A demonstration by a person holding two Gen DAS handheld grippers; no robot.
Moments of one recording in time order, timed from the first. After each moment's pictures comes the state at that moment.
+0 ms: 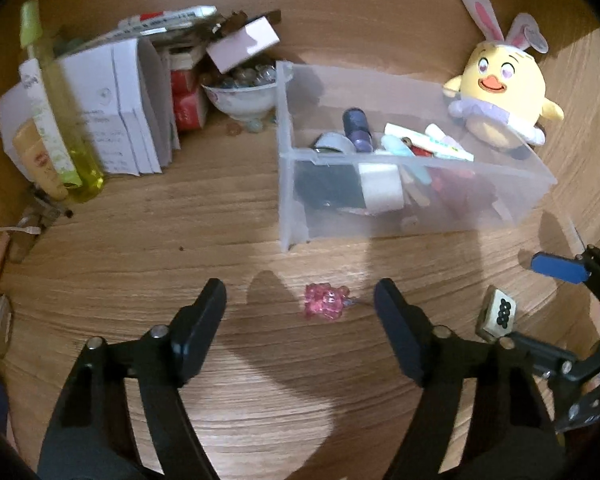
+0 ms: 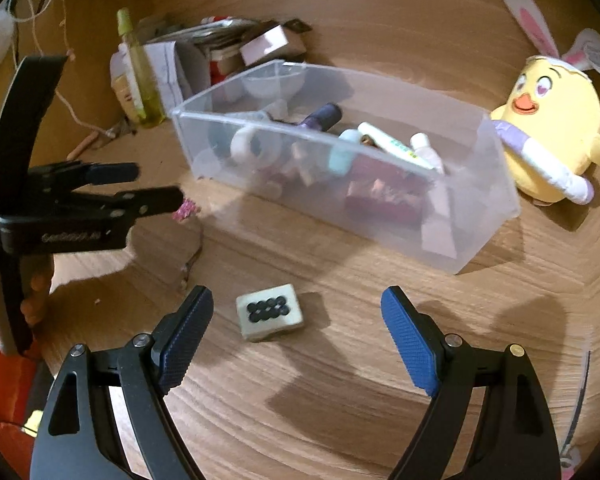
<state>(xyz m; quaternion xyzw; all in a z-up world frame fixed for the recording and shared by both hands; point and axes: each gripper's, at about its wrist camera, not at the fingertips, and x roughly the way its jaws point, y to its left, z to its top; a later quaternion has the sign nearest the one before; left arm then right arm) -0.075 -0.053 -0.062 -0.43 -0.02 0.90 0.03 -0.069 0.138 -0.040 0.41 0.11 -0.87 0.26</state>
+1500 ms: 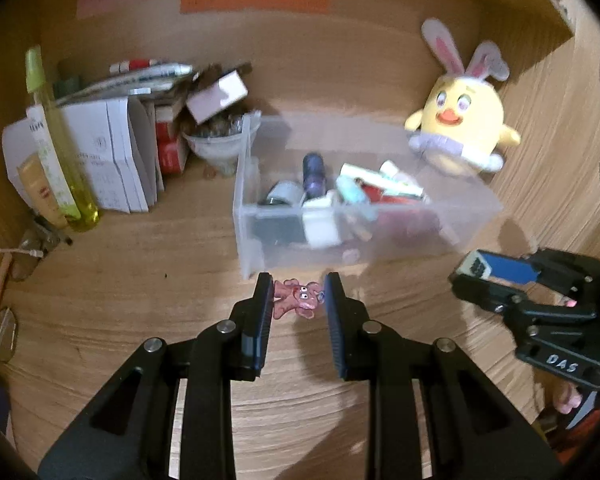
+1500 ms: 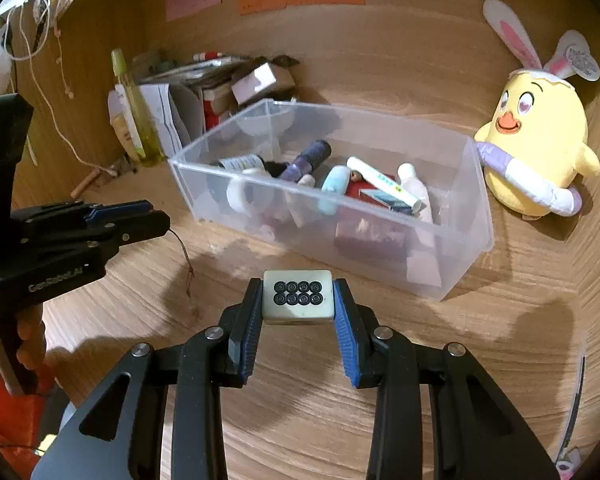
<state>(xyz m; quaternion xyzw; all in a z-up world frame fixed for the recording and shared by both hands) -0.052 -0.038 -0.015 -0.37 -0.03 0.93 0.06 -0.073 0.146 -0.012 0.38 0.07 -0.89 0.25</state>
